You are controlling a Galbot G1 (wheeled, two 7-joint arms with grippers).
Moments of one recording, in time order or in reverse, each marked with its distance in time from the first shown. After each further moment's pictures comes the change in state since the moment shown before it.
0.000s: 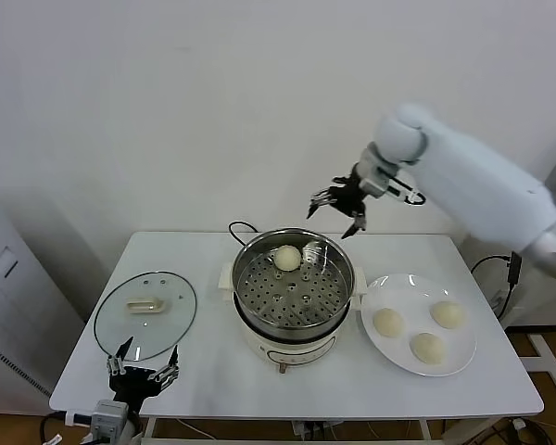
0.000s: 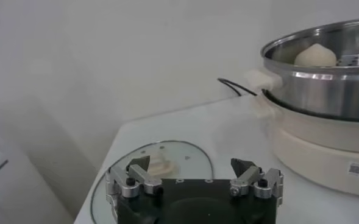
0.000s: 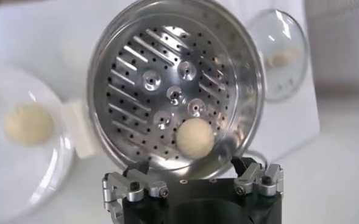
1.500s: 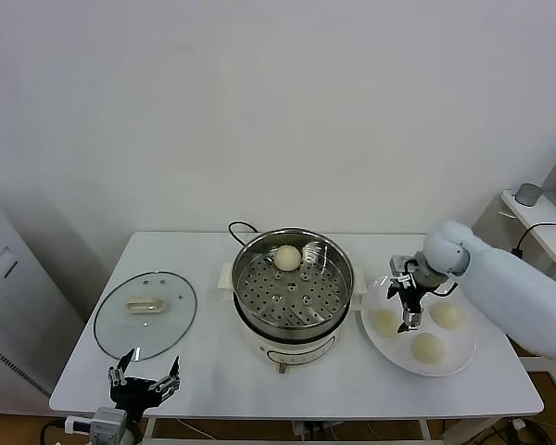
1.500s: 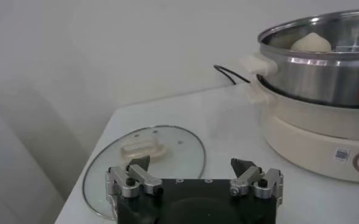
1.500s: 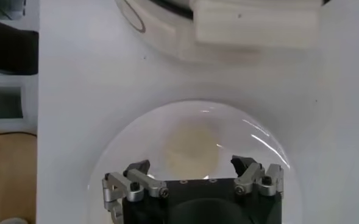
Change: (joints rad) left arm 0.031 0.000 -0.006 0.011 -0.027 0.017 0.006; right arm -0.534 -0.108 0.179 0.023 -0.231 -0.591 0.078
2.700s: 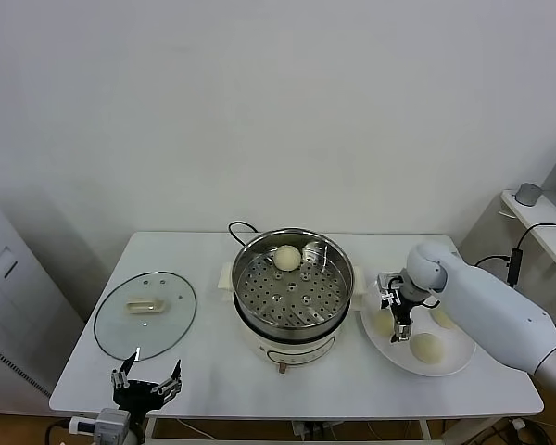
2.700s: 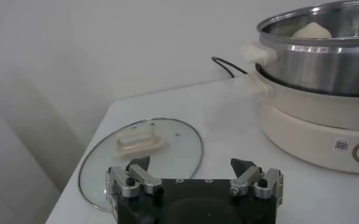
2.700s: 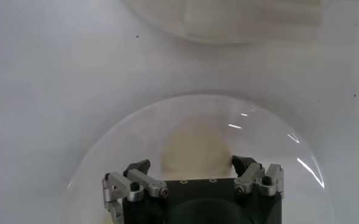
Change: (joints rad) left arm -0.005 0.000 0.004 0.024 0.002 -0.002 0.000; right arm -0.083 0.083 0.054 -0.079 -0.106 0.010 0.044
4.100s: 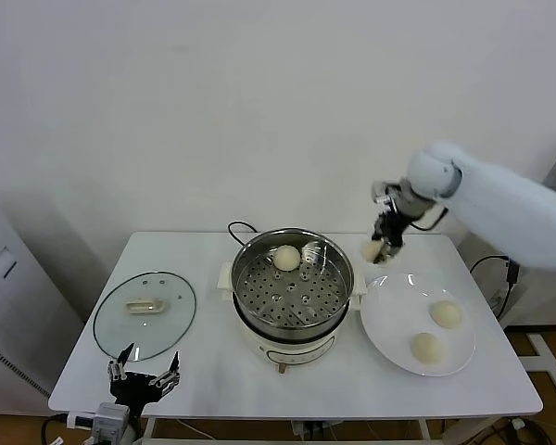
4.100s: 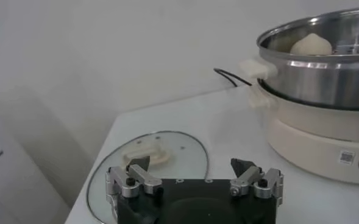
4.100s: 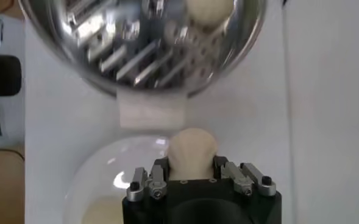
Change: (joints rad) left arm -0.006 0.000 0.006 -0.047 0.043 0.010 0.000; right arm 0.754 0.056 -0.552 0.079 0.549 -0.213 -0.071
